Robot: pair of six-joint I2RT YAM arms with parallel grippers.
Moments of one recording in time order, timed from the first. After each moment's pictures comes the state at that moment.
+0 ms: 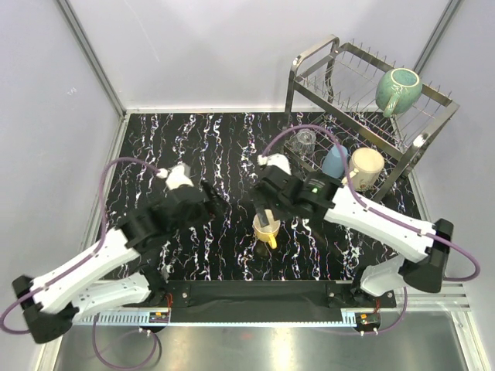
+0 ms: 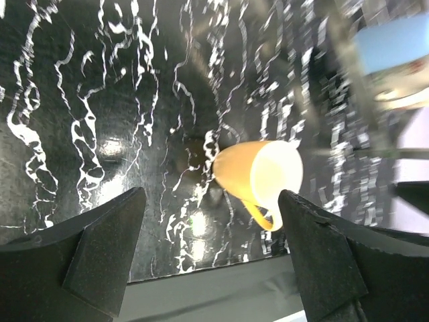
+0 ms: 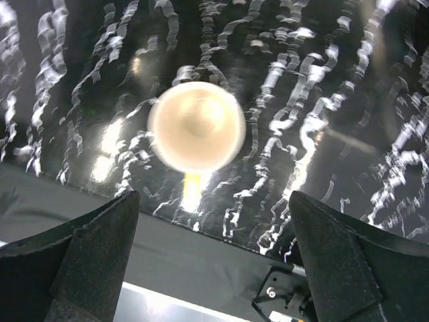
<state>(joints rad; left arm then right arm) -0.90 0.83 0.90 -0.77 -0.40 -1.06 1.07 1.44 1.46 -1.09 0.36 0.57</state>
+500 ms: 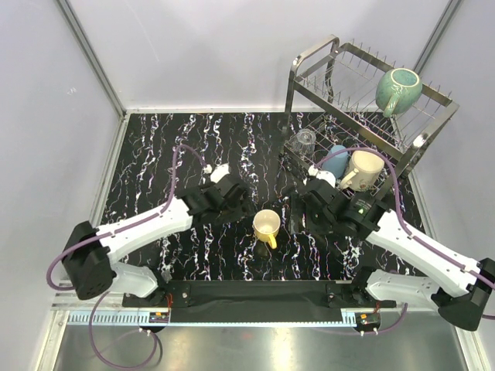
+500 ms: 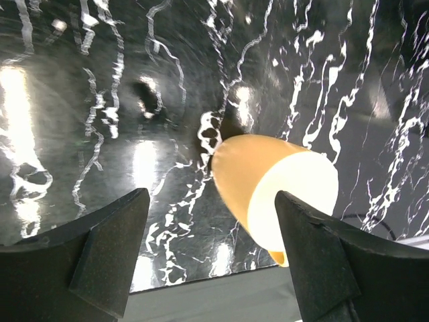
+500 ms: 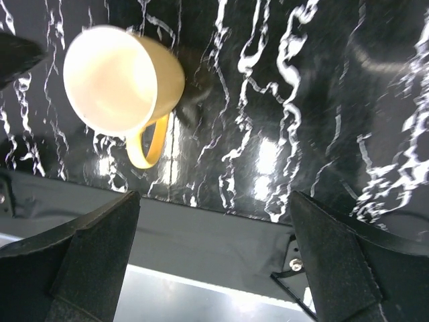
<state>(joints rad) -0.91 1.33 1.01 -0.65 -0.25 -1.07 0.90 1.06 1.08 -1.05 0.25 0.76</state>
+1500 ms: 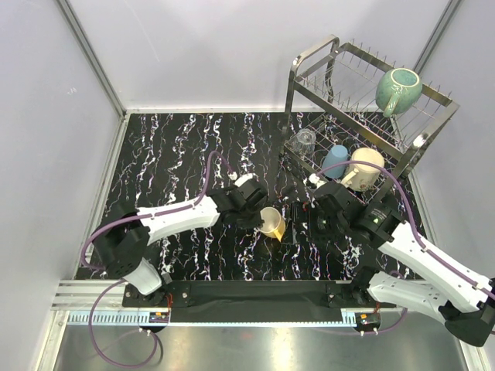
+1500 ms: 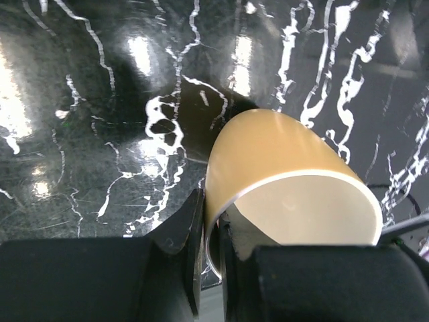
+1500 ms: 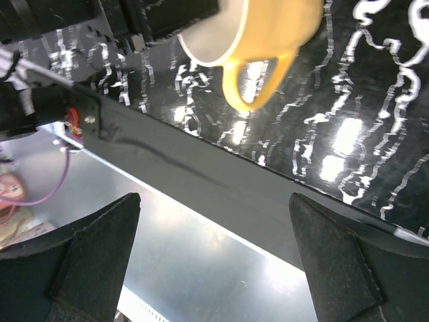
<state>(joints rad) -0.95 1.58 1.04 -0.48 -0.11 -1.04 0.83 0.92 0.97 -0.95 -0.13 0.76</state>
